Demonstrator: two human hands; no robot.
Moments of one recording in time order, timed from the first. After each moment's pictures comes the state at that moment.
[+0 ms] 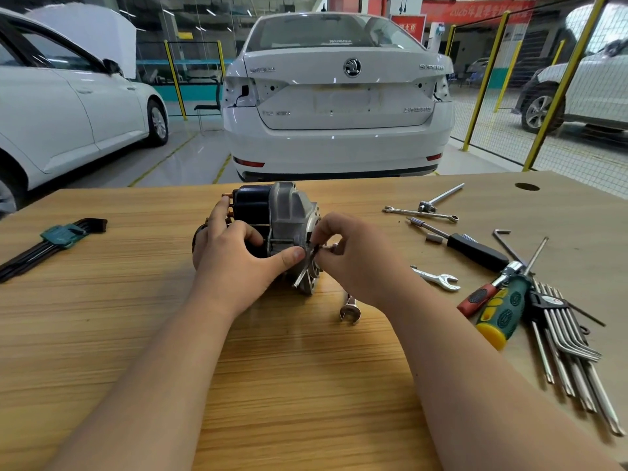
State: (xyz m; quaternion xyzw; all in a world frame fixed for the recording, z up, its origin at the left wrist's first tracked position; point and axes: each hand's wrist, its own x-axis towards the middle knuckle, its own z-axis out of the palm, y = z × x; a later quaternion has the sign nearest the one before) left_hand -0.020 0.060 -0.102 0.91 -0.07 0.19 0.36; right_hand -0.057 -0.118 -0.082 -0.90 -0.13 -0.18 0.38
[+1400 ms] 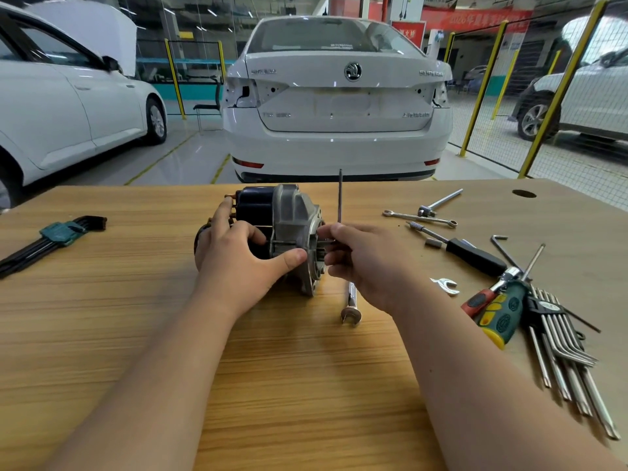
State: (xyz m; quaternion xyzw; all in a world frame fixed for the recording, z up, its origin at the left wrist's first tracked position) left_hand -0.021 0.061 -0.100 0.91 -0.07 0.17 0.36; right_hand -0.049 -0.122 -0.084 -0.63 0.05 -0.01 0.77
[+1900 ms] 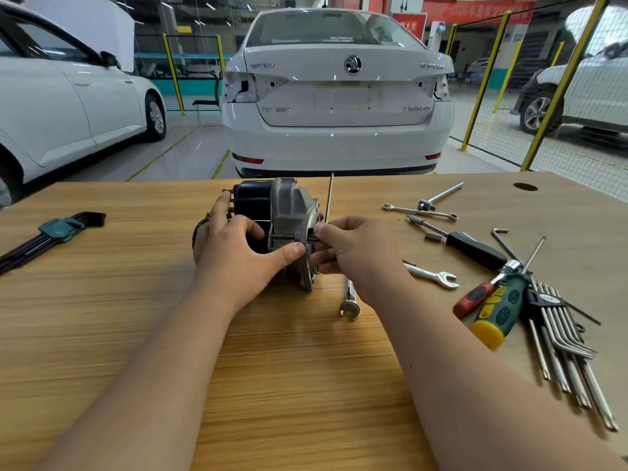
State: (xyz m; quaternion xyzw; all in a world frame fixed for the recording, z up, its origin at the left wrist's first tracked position) left_hand -0.021 0.060 -0.102 0.91 -0.08 0.19 0.35; right_hand -0.048 -0.107 -0.082 -0.70 0.07 -0.07 0.71
